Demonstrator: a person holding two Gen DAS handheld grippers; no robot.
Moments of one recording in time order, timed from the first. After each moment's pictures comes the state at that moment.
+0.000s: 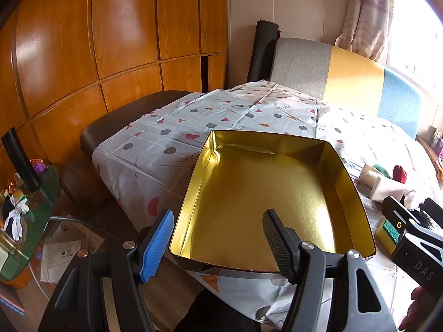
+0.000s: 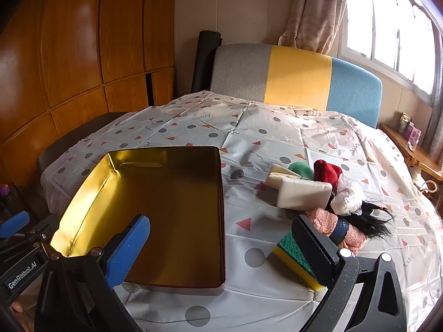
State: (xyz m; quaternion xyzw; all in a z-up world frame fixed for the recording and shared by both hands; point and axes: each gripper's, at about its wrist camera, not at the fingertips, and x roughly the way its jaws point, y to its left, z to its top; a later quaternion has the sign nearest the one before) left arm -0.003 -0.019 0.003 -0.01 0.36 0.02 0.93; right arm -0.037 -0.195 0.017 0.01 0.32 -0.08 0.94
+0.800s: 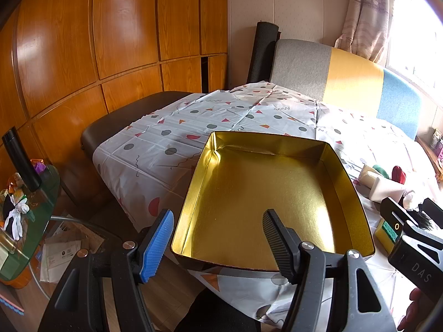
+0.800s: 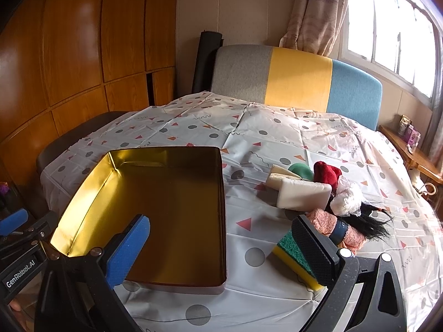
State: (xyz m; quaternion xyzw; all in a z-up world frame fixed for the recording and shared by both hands) left arm -0.006 -0.016 0.004 -0.01 0.35 0.02 0.93; right arm -0.039 -0.192 0.016 0.01 0.32 -0.08 0.94
